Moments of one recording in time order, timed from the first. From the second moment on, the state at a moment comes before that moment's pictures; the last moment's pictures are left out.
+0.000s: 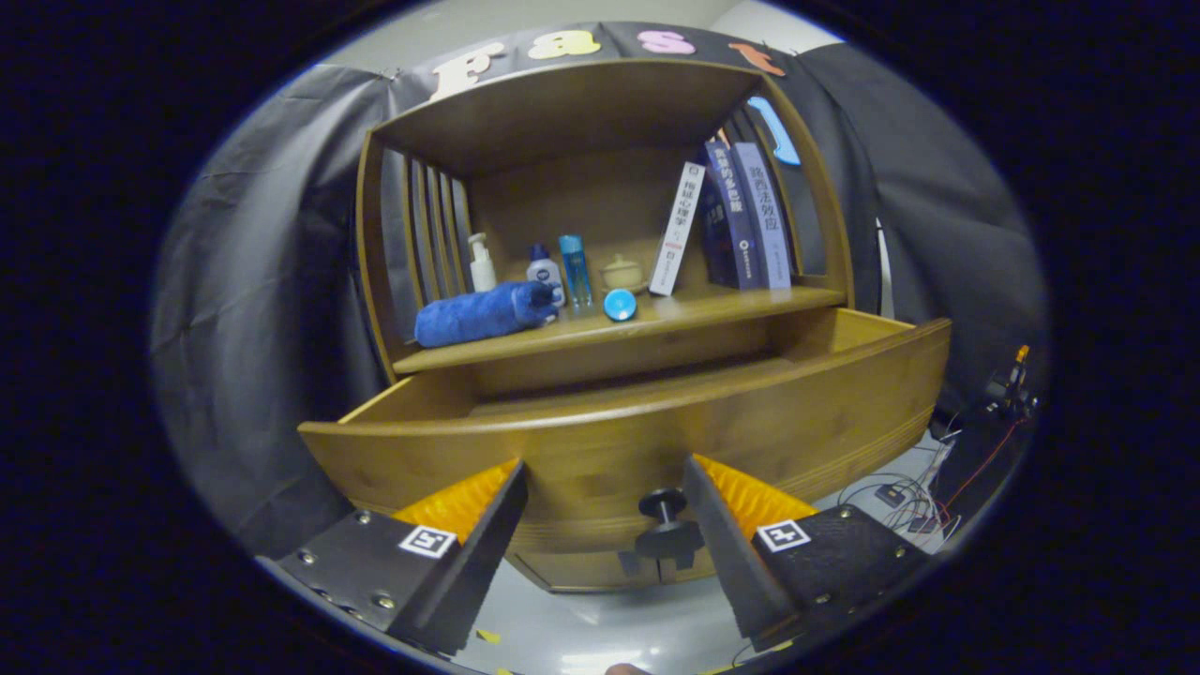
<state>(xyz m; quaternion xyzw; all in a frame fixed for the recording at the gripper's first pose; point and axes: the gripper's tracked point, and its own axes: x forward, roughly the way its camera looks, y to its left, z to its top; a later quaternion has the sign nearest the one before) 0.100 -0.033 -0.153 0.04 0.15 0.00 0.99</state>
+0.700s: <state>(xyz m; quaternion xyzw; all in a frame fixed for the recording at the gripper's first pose) 0.191 -0.025 -0.161 0.04 0.19 -0.01 0.98</state>
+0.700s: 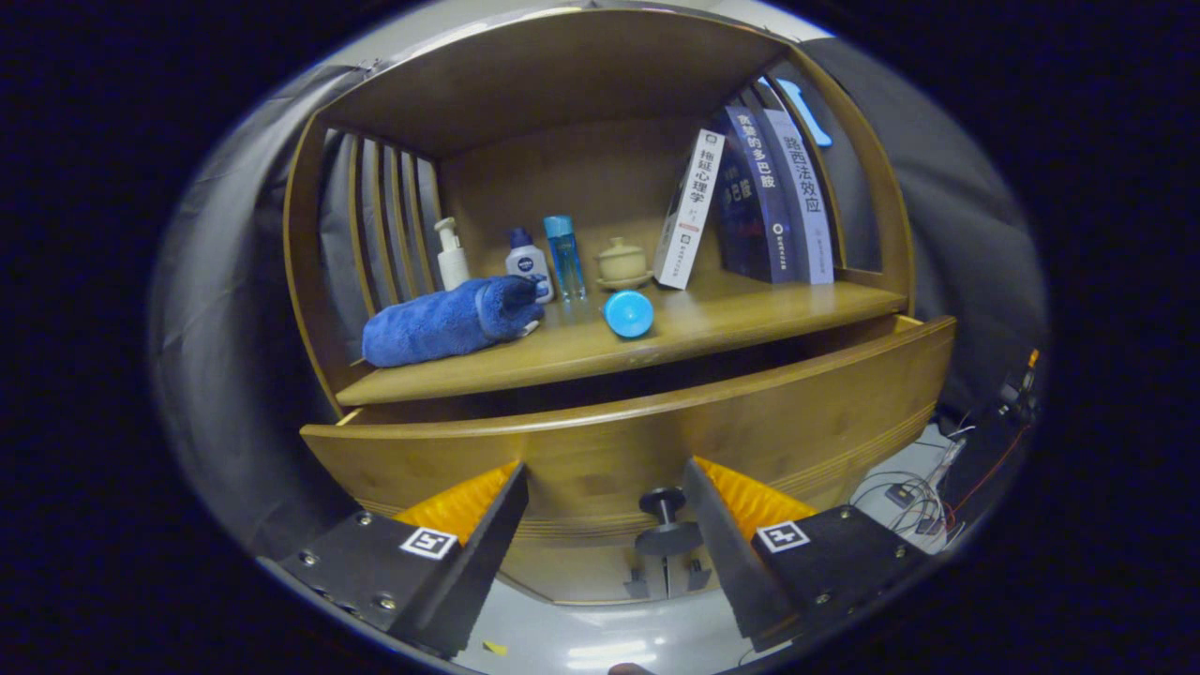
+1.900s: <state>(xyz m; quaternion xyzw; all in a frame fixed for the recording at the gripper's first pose) 0.148 0.015 -0.086 -0.03 0.19 0.02 0.98</state>
